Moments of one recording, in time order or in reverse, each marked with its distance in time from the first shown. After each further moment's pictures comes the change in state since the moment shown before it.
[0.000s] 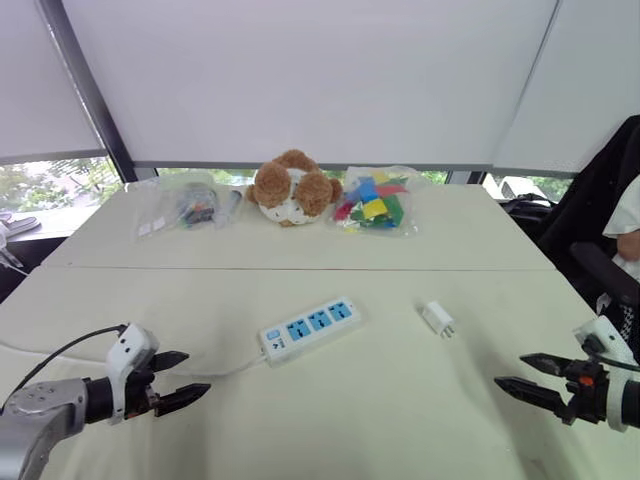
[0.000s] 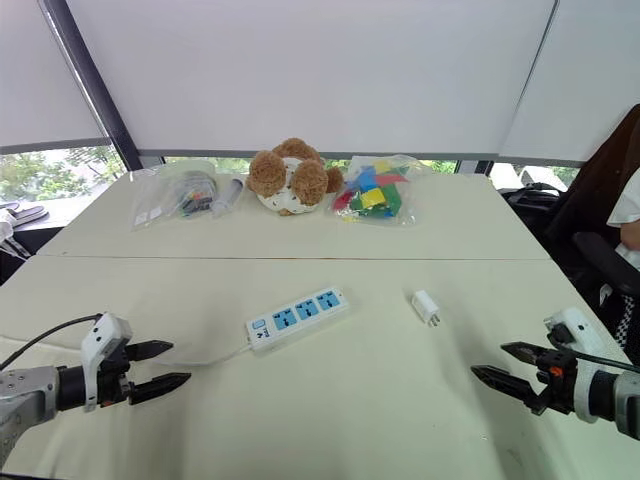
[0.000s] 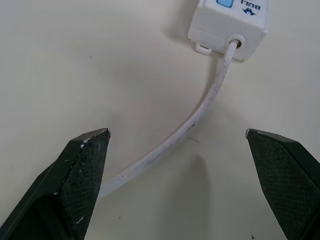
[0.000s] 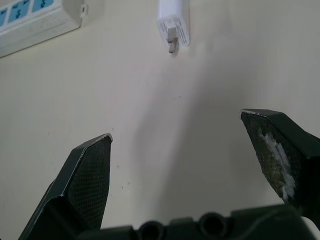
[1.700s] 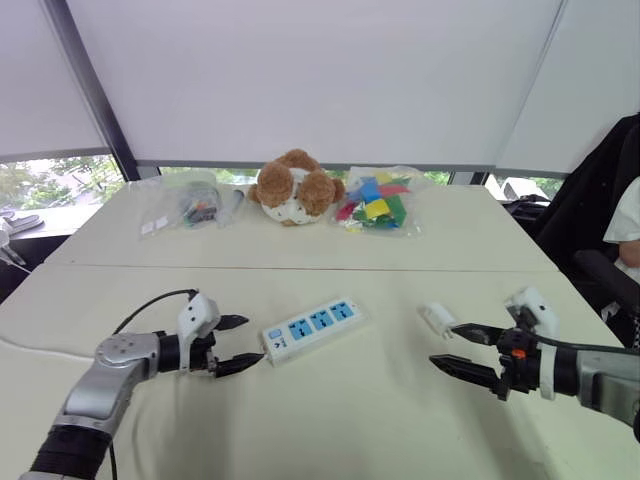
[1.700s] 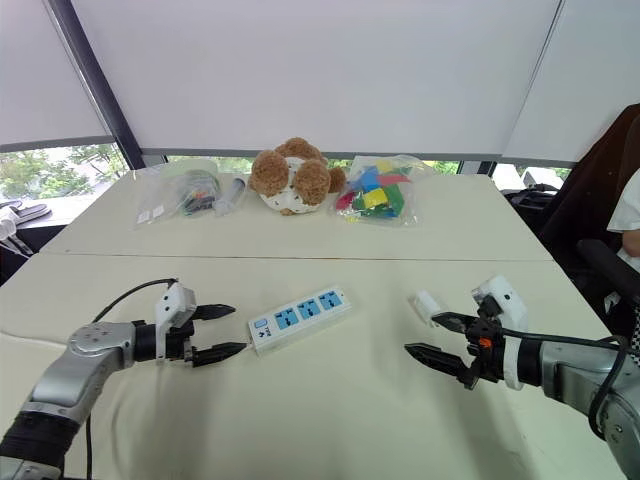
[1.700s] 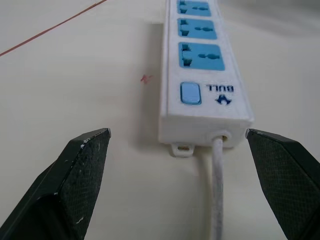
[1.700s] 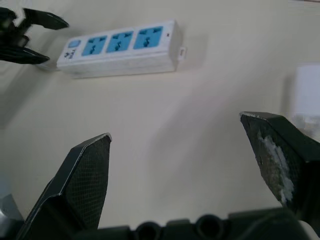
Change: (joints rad) left arm -0.385 -0.172 -0.278 0.267 0.173 -0.294 -0.125; right arm -0.224 0.082 0.132 -0.300 0.131 0.221 -0.156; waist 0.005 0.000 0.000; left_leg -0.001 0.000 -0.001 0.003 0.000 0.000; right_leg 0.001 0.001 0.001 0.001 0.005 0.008
